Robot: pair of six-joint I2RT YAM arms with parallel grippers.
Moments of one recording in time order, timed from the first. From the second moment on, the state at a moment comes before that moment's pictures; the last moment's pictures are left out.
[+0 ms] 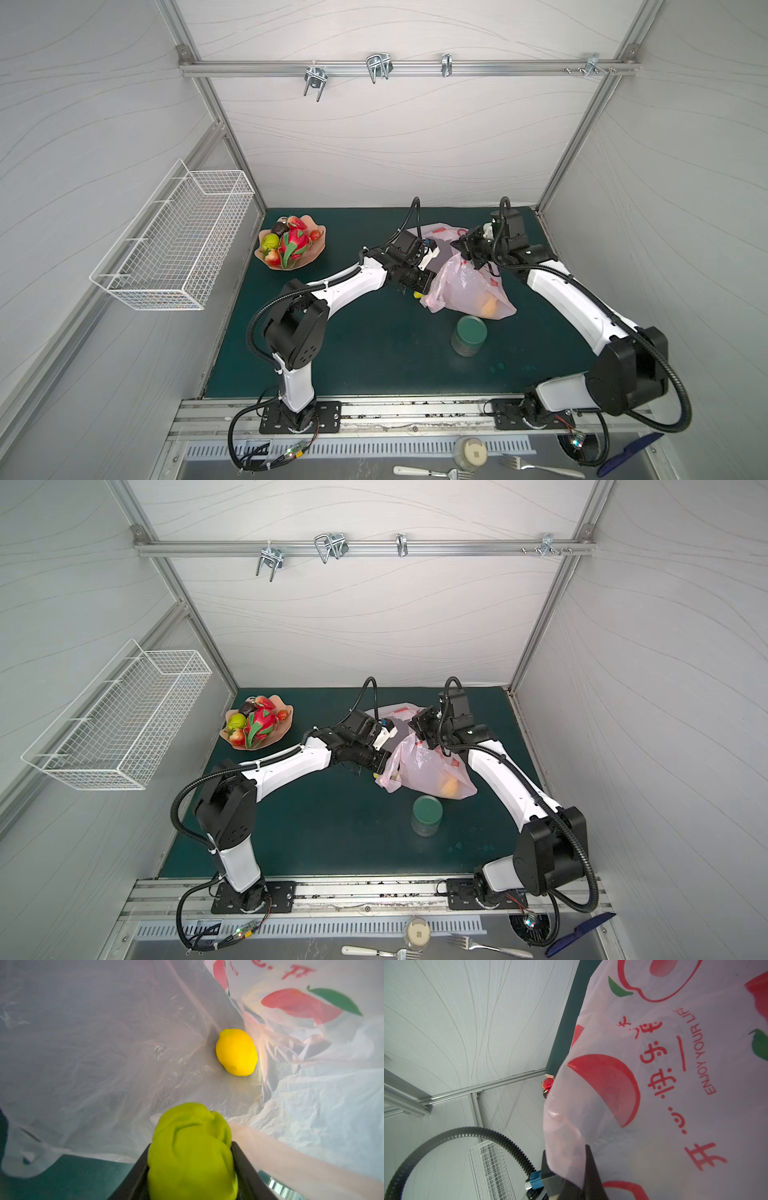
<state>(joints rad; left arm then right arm) -0.69 1.83 1.40 -0.51 0.41 -0.21 0.39 1.41 1.19 -0.39 -0.36 1.31</state>
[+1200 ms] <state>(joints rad) -0.79 2.17 1.76 -0.58 0.51 -0.46 0.42 1.32 1.05 -0.32 -0.30 1.42</state>
